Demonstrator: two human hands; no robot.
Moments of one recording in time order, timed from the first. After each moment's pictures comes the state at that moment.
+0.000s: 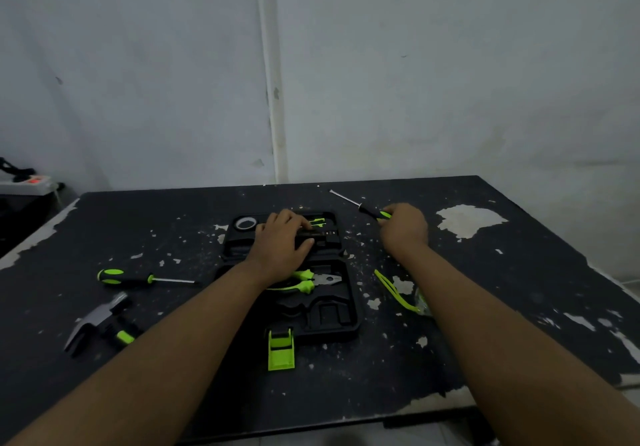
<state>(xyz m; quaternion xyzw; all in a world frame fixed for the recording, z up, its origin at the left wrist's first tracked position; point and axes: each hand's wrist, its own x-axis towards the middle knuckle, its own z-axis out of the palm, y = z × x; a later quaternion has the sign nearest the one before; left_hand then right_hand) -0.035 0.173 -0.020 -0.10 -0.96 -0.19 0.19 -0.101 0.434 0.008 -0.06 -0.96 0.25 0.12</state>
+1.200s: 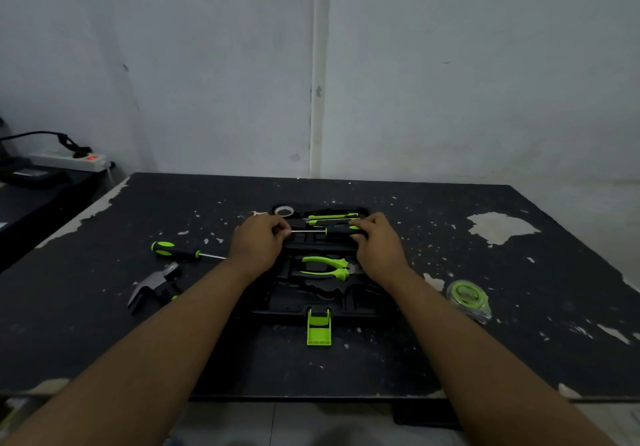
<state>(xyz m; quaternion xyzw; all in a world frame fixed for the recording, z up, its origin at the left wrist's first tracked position) 0.012 0.084 -0.019 0.03 -0.94 -0.24 0.23 -0.039 0.346 -0.026 0.17 -0.92 0.31 0.14</state>
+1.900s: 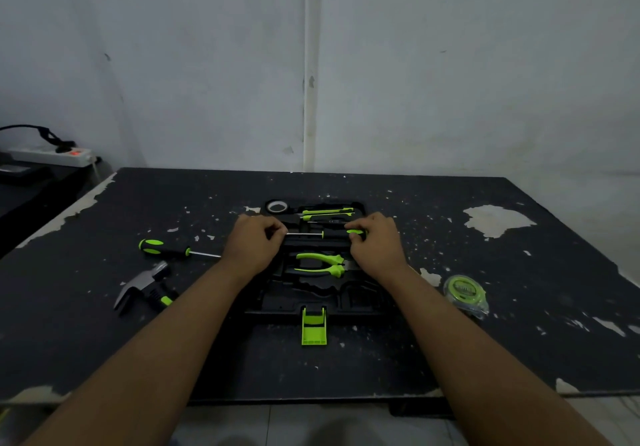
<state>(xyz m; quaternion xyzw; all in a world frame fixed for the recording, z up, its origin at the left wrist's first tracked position) 0.008 0.084 -0.036 0.03 -0.94 -0.27 0.22 -0.036 0.350 -0.027 0.15 -0.92 0.34 0.14</state>
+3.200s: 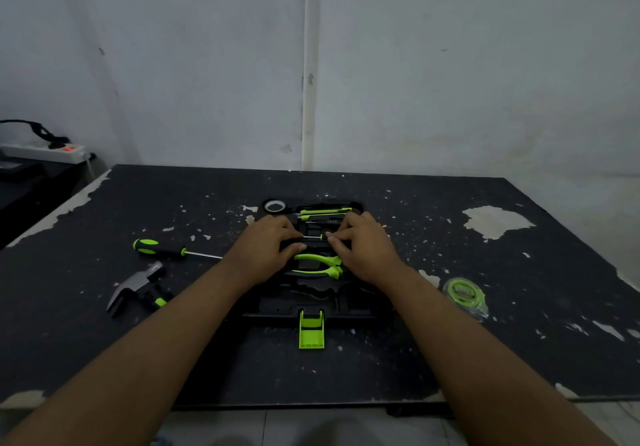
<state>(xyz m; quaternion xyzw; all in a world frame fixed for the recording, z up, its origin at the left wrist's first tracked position) 0.018 0.100 -0.023 -0.14 -0.96 -0.14 0.18 -0.031 0.342 -0.019 0.29 -0.92 0.22 0.15</state>
